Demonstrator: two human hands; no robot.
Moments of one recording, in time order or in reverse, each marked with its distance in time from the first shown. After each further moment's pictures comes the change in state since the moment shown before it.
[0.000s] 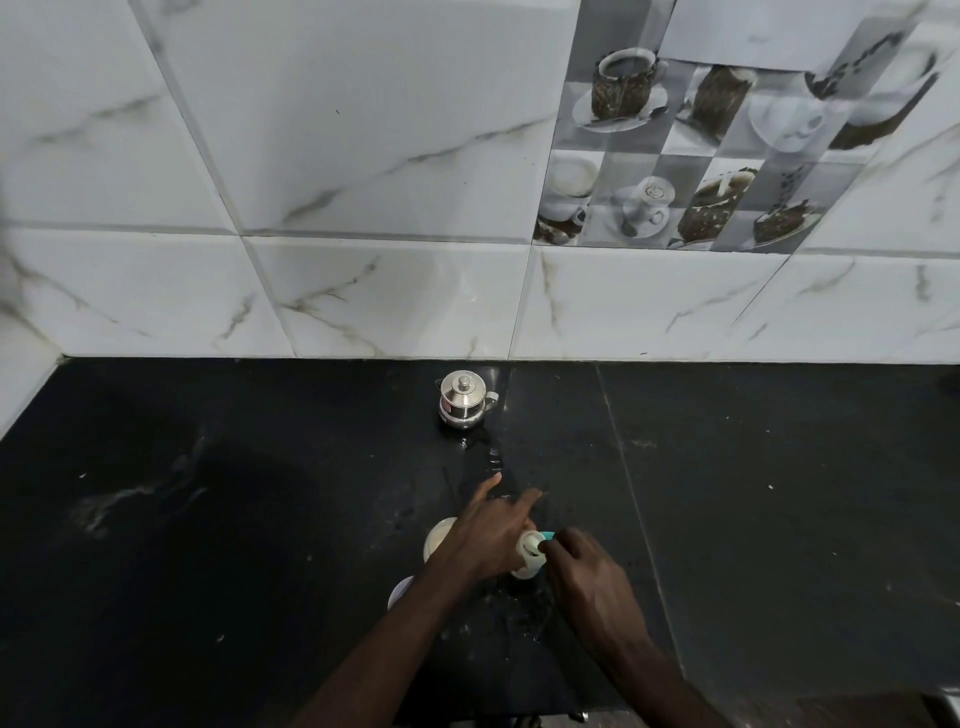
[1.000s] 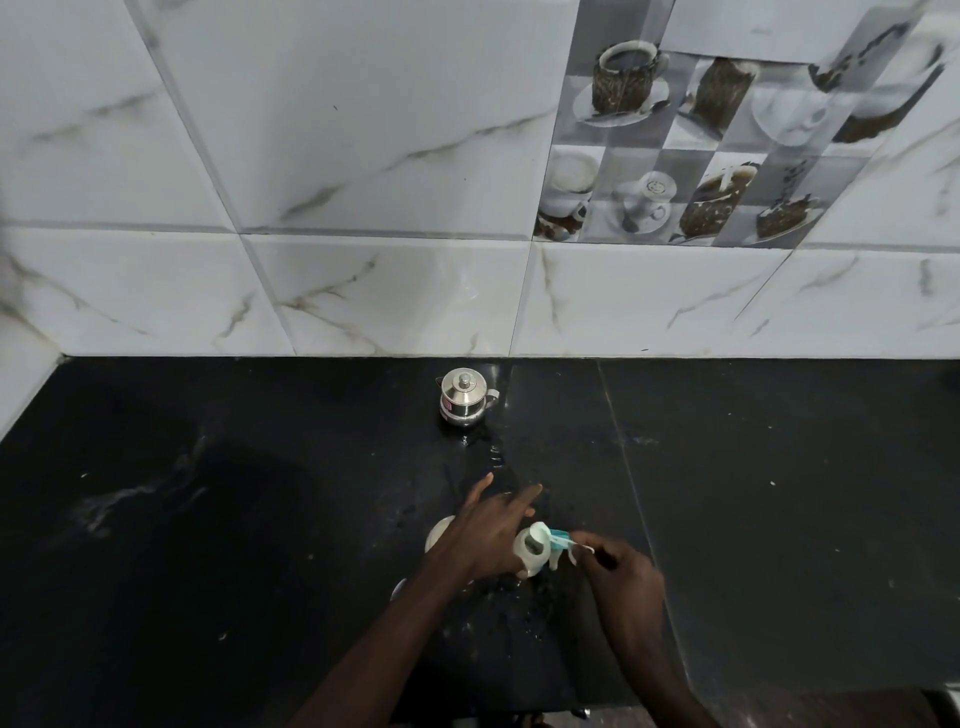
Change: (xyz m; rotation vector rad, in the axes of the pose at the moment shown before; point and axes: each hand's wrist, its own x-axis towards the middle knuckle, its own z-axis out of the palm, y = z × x) left_hand -0.009 -0.003 -0.004 -0.131 -0.039 -0.042; right_hand -0.007 0.004 -0.014 0.761 0.191 0.700
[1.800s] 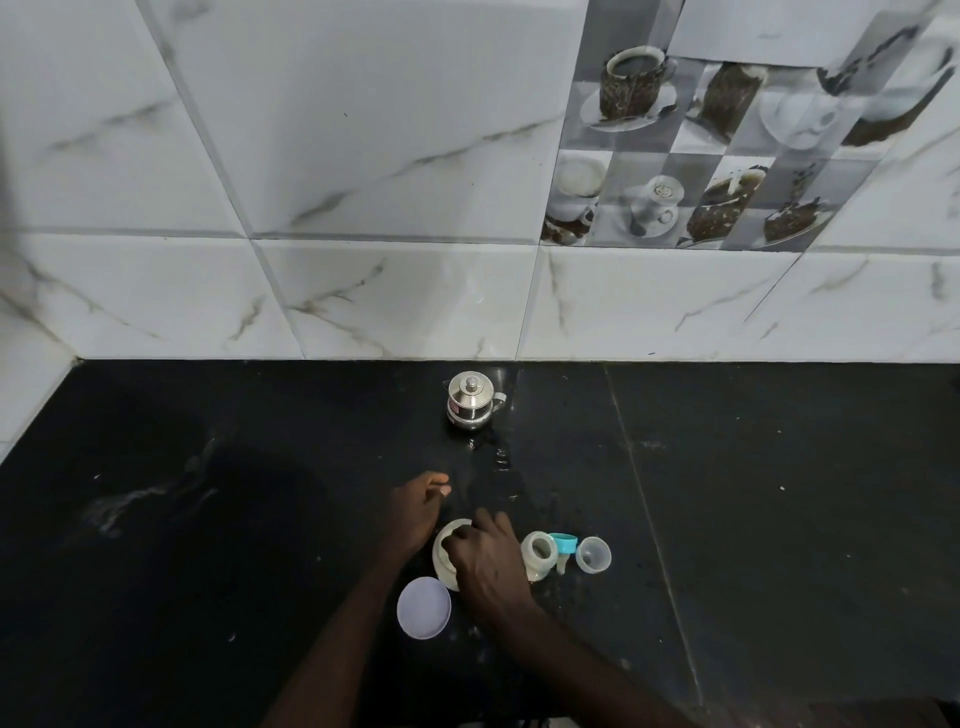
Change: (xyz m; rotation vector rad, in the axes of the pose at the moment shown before) left_hand -0.027 -0.091 -0.012 -0.591 0.386 -0.602; right_hand 0.000 -0.048 0.130 -0.979 -0.342 -0.839
